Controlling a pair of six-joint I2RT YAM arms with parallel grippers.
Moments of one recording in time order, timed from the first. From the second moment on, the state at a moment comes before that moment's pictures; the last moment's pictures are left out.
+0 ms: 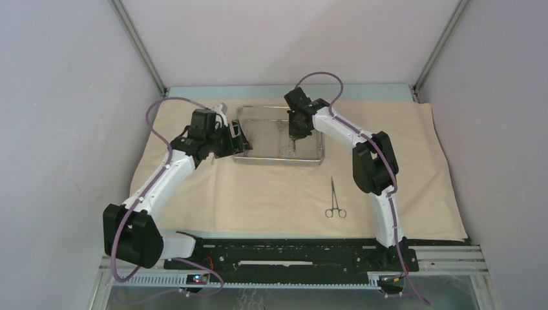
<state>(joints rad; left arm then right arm) -0.27 1.29 1.04 -0.50 0.24 -0.46 0.58 2.18 1.89 -0.76 0.11 0.50</state>
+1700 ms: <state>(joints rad) -0.31 1.95 1.40 -0.15 0.68 -0.79 0.41 2.17 1.83 -0.42 -0.51 0.62</state>
